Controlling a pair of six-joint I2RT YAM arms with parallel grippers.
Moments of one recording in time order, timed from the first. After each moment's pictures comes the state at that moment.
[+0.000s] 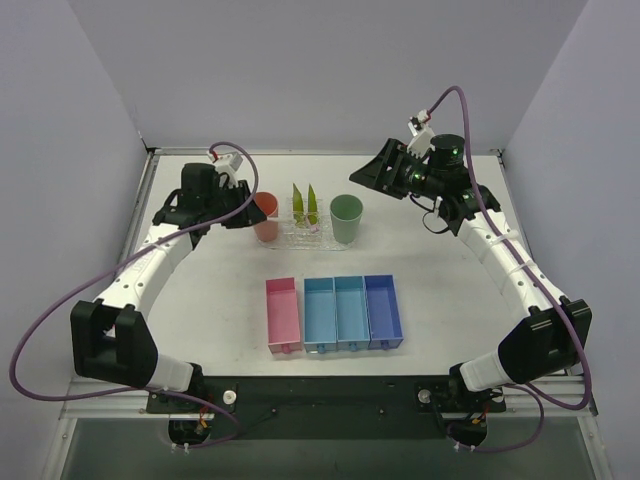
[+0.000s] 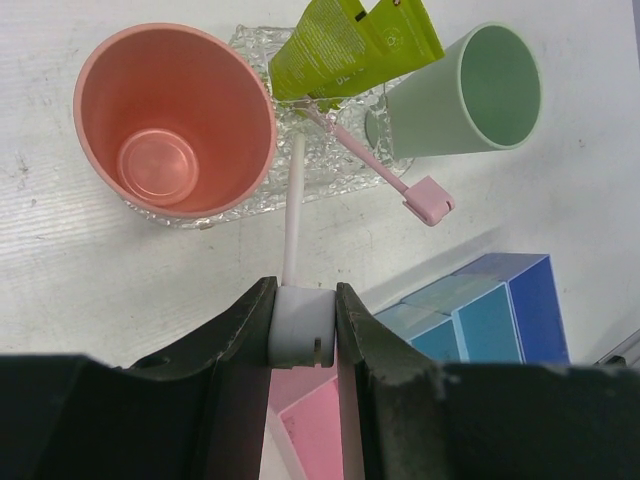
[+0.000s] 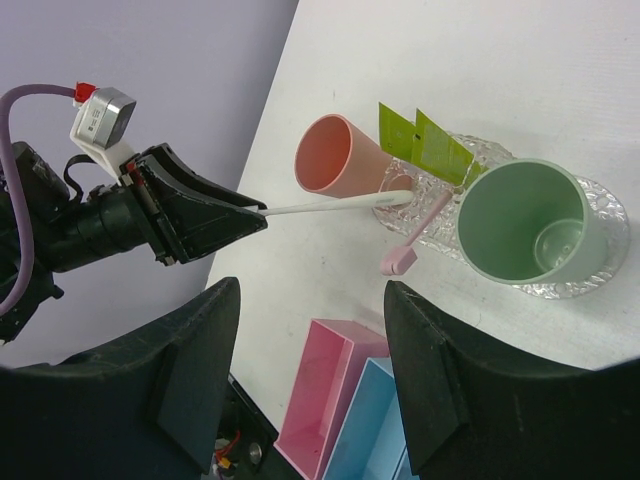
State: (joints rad) left arm -0.21 1.42 1.17 -0.40 0.37 -0.36; right arm 0.31 1.44 1.35 -0.25 -0.50 0.65
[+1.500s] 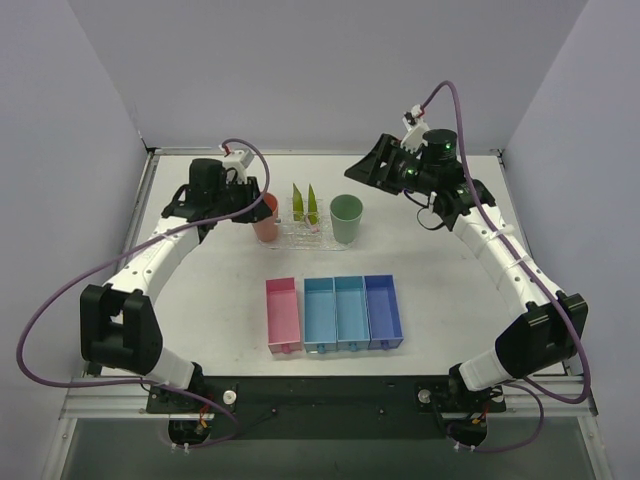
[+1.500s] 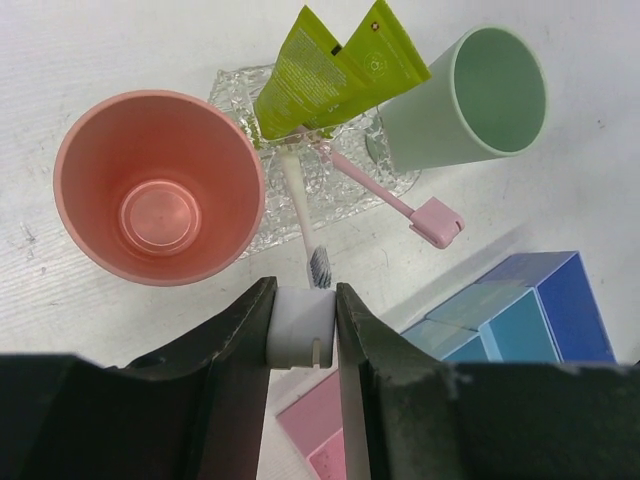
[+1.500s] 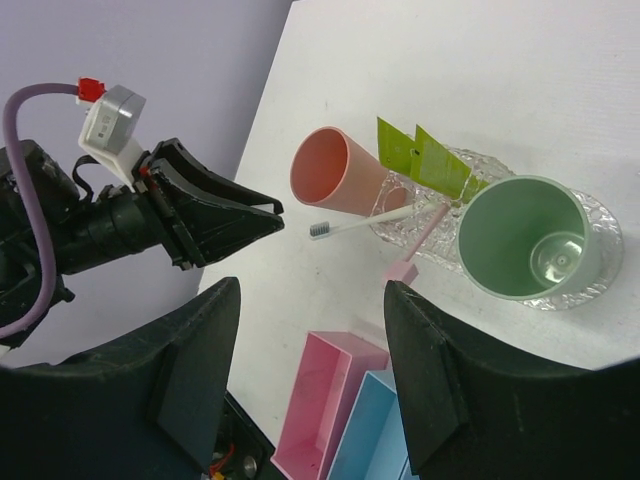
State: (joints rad) left arm -0.23 1.51 1.20 -0.32 0.40 -0.24; right arm 0.34 1.48 1.41 -0.27 -0.44 0.64
